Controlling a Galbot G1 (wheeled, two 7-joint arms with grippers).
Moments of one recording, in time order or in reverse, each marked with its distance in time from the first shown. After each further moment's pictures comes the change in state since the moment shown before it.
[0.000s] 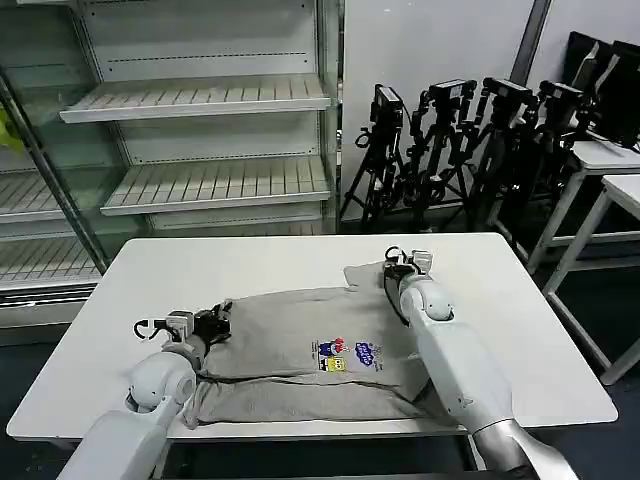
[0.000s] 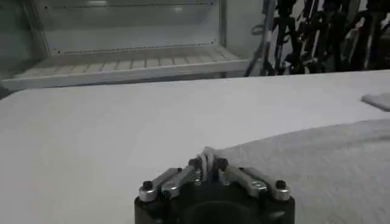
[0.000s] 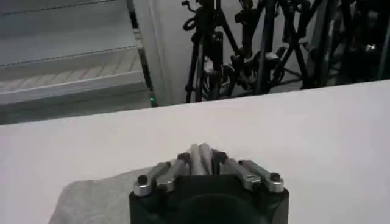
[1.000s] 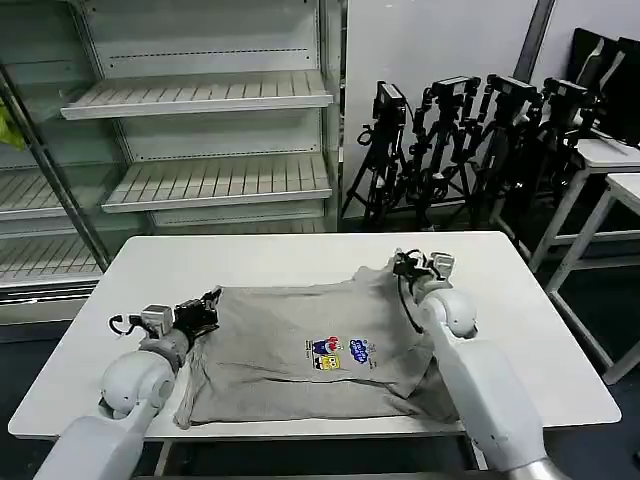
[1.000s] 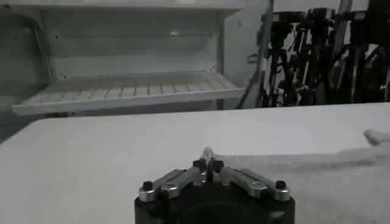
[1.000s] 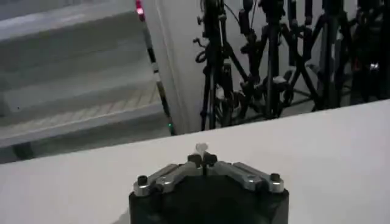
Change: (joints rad) left arm 0.076 0.055 -0.097 -0.159 -0.027 -0.050 0.028; right arm -0.166 -0.108 0.051 0.382 0.090 0.086 0.027
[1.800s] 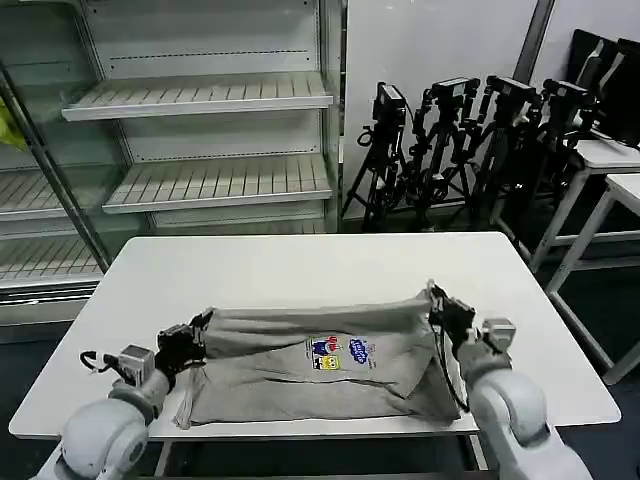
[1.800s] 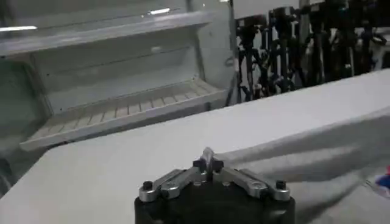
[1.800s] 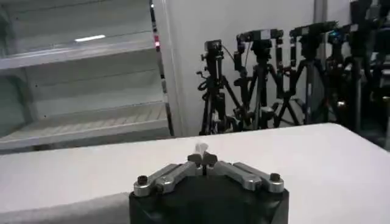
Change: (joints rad) left arm 0.308 0.087 -0.100 -0.256 0.158 -0.043 0.051; right arm -0.542 -0.106 0.227 0.556 -0.103 0.029 -0.049
